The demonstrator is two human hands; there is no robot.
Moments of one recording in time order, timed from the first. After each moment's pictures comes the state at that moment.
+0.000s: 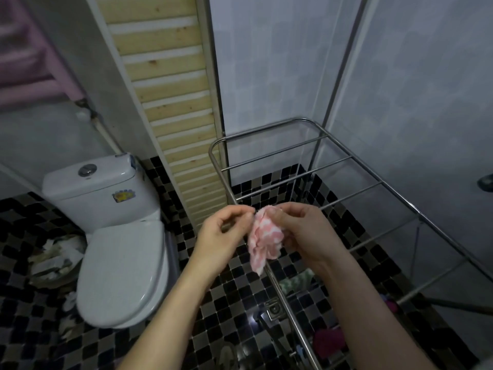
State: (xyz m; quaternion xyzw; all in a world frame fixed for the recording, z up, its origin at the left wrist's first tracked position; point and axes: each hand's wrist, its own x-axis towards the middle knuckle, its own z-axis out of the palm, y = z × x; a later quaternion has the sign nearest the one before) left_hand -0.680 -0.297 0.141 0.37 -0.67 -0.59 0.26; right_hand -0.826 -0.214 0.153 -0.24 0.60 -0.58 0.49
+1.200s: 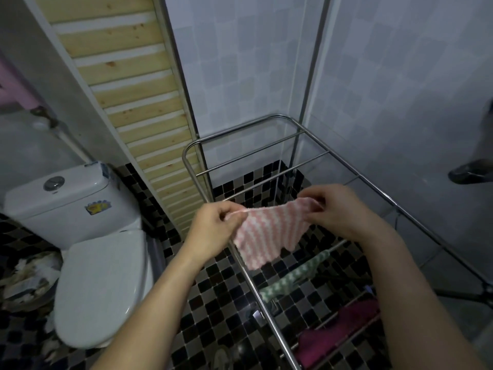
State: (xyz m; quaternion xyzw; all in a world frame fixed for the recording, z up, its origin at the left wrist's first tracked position) left_hand -0.735 -0.327 0.134 0.35 -0.78 -0.49 0.16; right_hand -0.937 -0.192 0.156 -0.48 0.82 -0.25 0.21
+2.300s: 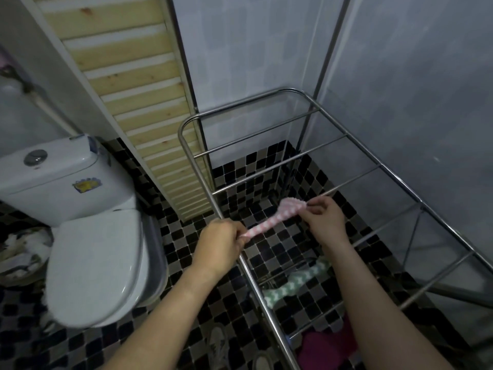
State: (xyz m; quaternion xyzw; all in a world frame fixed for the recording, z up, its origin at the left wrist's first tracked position) left_hand -0.743 -0.339 0.034 0.36 -0.89 -0.25 0.08; right_hand -0.940 -0.234 0.014 -0.12 0.81 -0.50 0.28
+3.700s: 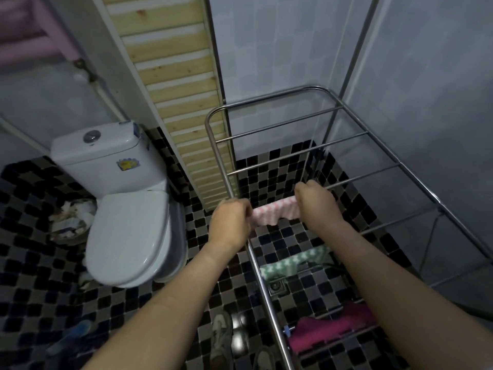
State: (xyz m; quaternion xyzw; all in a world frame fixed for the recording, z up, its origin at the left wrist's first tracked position) left_hand -0.755 -0.303 0.040 0.46 -0.86 -0.19 0.11; right_hand -0.938 -0.240 0.032 -0.56 0.82 -0.09 0.08
